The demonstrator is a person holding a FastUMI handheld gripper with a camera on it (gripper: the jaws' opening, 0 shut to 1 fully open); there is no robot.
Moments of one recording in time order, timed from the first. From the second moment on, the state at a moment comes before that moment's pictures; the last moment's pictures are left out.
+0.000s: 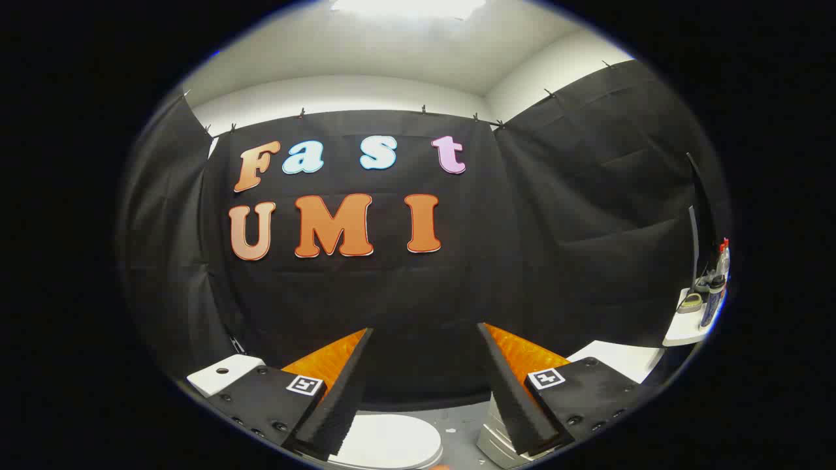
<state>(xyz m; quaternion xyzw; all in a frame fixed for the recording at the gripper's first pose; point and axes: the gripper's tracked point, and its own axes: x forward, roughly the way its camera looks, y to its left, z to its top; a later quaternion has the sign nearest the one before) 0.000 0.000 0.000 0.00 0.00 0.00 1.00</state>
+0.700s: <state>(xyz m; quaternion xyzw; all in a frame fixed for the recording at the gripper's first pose) -0.001 0.011 -0.026 0.01 0.01 0.01 1.00</state>
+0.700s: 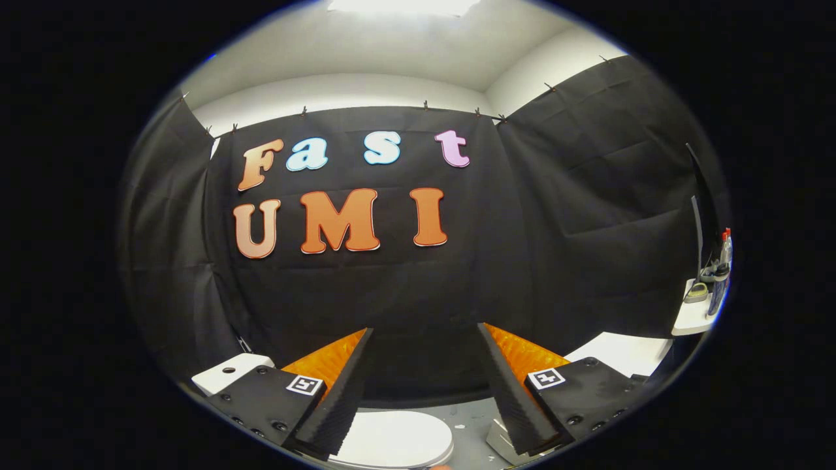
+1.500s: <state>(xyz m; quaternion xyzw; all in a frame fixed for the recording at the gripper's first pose) 0.033 -0.021 -0.281 0.09 0.21 0.00 0.97</state>
